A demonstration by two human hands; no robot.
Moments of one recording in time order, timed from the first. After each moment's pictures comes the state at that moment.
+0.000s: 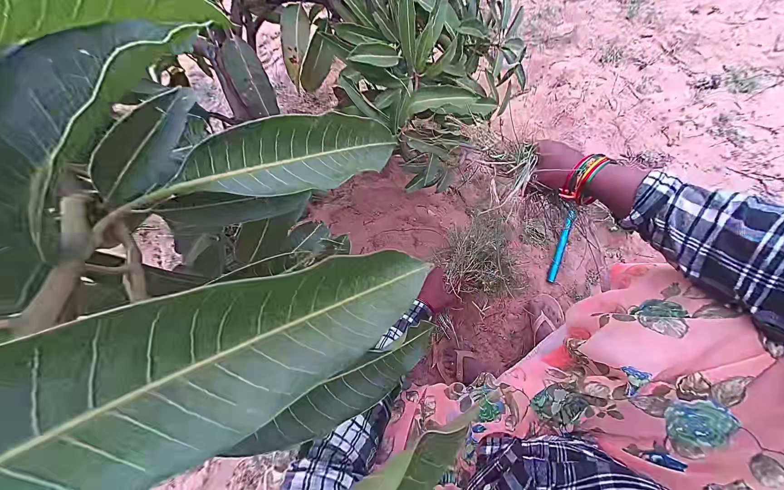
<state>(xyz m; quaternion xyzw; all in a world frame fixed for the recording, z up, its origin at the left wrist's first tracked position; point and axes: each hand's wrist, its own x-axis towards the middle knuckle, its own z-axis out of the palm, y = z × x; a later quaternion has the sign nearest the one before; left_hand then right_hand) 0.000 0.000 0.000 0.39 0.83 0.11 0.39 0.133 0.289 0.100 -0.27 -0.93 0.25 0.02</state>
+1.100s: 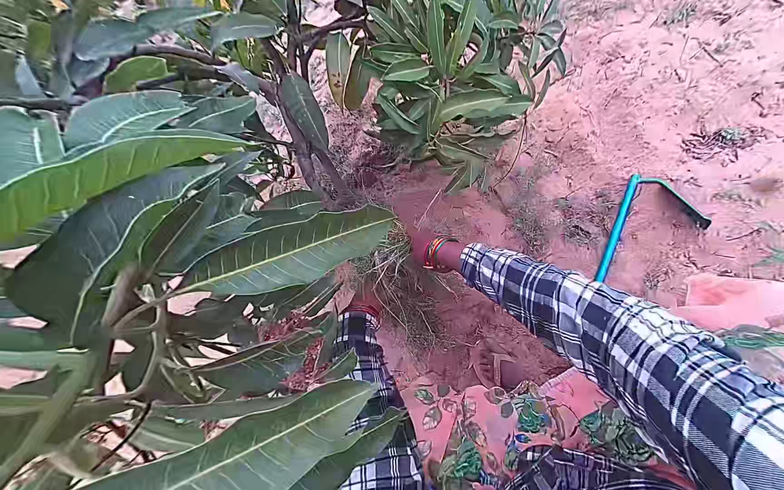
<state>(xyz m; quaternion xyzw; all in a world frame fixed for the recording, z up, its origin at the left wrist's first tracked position) -0.129 -0.115 0.021 0.18 0.96 -0.03 0.20 -0.060 0.082 0.051 -0.18 -0.87 0.46 -0.11</state>
